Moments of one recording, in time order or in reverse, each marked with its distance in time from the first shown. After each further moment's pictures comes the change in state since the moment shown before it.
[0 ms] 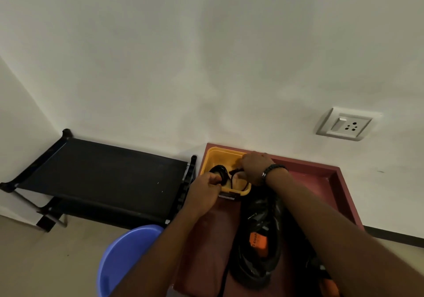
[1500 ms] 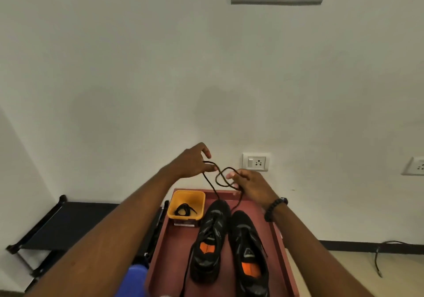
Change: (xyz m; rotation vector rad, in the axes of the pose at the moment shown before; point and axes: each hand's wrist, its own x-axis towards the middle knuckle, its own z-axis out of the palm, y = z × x) left_hand -0.132 0.294 -0.051 0.473 -0.127 0.446; right_hand -0.298 0.044 -0.103 1.384 0.573 0.061
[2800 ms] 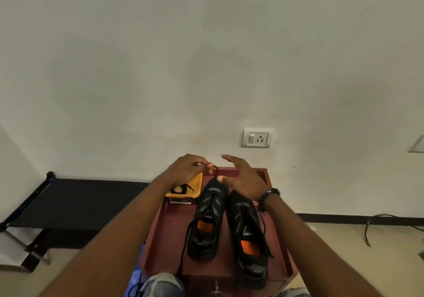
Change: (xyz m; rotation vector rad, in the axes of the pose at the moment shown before) left_hand 0.009 -0.079 0.072 -0.051 -0.144 0.063; right_hand 0.030 0.068 0.024 -0.397 -0.128 -0.033
